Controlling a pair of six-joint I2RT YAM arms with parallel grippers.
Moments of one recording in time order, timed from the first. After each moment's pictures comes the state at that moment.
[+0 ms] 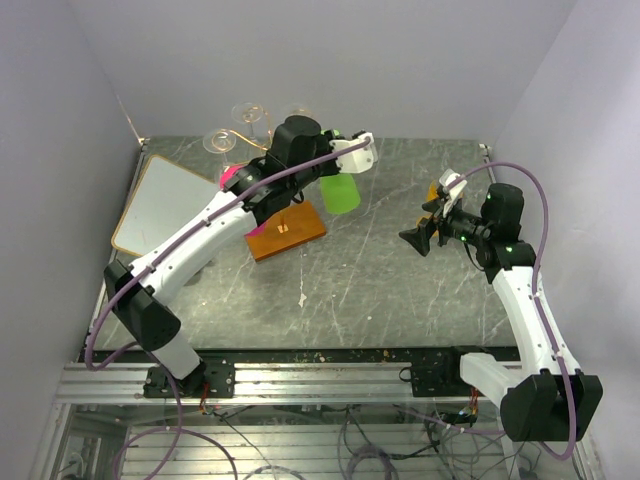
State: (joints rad) left arm -0.79 1.61 1.72 -0.38 -0.18 0.90; right arm -0.01 1.03 0.89 -0.34 -0.82 -0.45
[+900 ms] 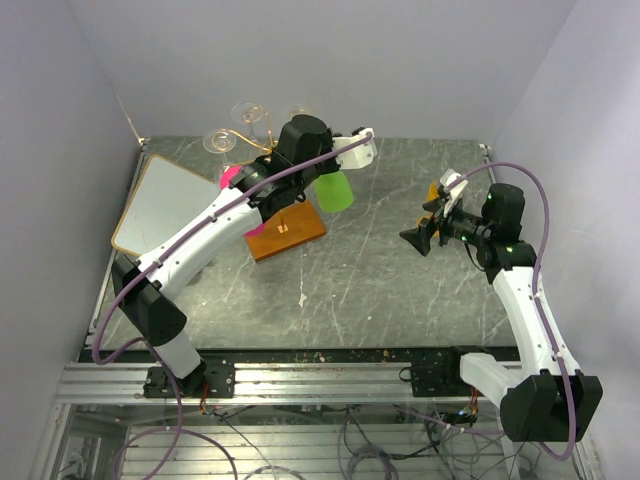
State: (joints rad) left arm -0.79 1.66 1.76 -0.42 -0.29 0.87; right arm -0.02 1.02 0.89 -0.34 -0.82 -0.45
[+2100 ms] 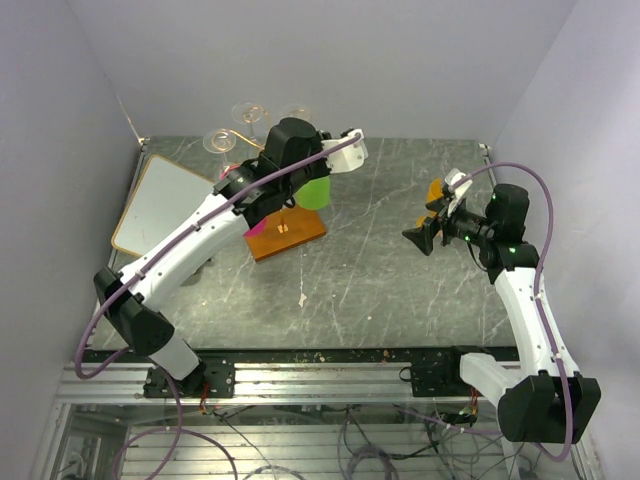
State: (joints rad) left arm -0.79 1.58 1.73 -0.48 -0.29 0.81; right arm -0.05 1.02 0.89 -0.34 -0.84 -0.44
